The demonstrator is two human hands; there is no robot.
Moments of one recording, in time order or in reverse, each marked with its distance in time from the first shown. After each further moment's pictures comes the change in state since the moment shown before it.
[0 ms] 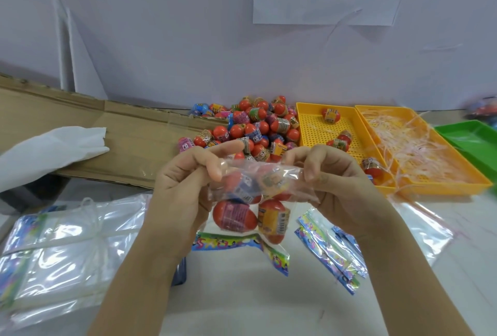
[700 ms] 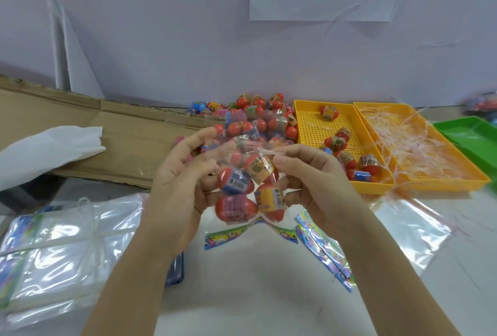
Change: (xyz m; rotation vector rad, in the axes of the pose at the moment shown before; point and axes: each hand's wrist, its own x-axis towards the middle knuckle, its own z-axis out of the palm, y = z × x) left_hand 0.010 -0.010 -0.006 0.006 0.132 -0.107; right_hand 0.007 0.012 0.018 -0.231 0.459 0.161
